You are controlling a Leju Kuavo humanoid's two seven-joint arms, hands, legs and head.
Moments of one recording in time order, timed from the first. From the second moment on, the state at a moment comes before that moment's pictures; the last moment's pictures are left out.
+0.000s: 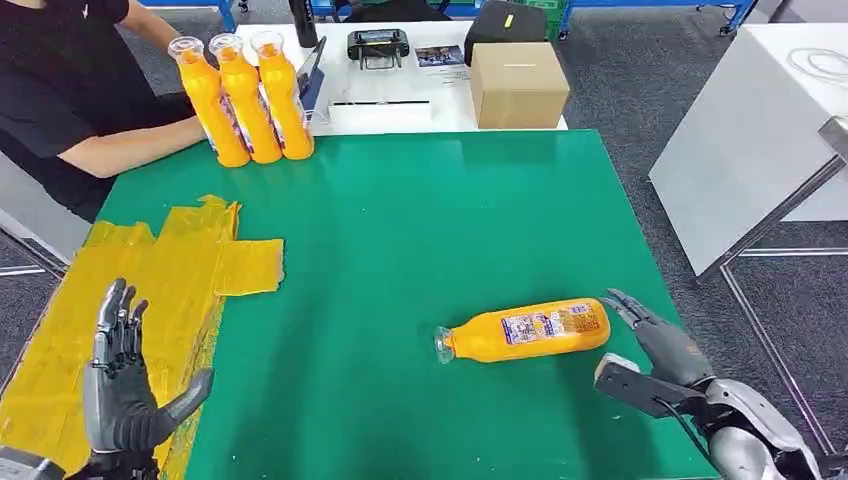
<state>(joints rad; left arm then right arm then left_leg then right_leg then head) 0.23 -0.24 0.23 -1.82 -0.10 -0.31 -0.70 0.11 -0.51 0.07 -1.63 0.62 0.21 -0.12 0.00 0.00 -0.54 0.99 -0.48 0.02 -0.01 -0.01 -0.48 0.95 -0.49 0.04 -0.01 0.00</state>
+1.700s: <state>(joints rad) 0.23 -0.23 0.20 -1.80 -0.10 -0.31 -0.70 -0.11 -0.59 0.34 -1.54 0.68 0.23 -0.09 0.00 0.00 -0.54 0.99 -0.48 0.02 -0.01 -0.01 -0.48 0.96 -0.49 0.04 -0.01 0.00</state>
